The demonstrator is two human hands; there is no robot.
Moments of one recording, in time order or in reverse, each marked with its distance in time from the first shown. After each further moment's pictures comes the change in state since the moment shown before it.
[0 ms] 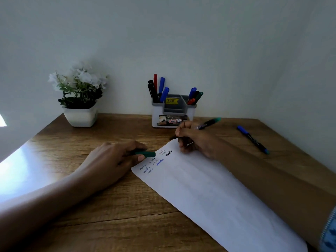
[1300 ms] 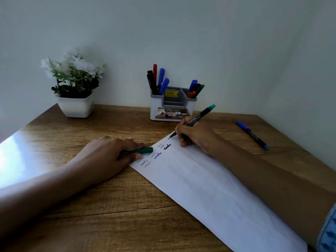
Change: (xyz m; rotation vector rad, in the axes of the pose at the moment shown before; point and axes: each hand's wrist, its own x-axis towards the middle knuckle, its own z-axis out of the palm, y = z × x) left_hand 0.002 -0.002 0.002 0.133 -0.116 -0.007; right_hand 0.005 0.012 0.008 -0.036 0.146 -0.009
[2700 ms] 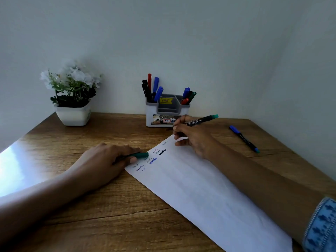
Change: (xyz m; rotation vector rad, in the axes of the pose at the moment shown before) left_hand -0.001 0.001 0.000 -0.065 0.040 -0.013; right_hand -0.011 -0.016 -0.005 0.170 0.033 -0.024
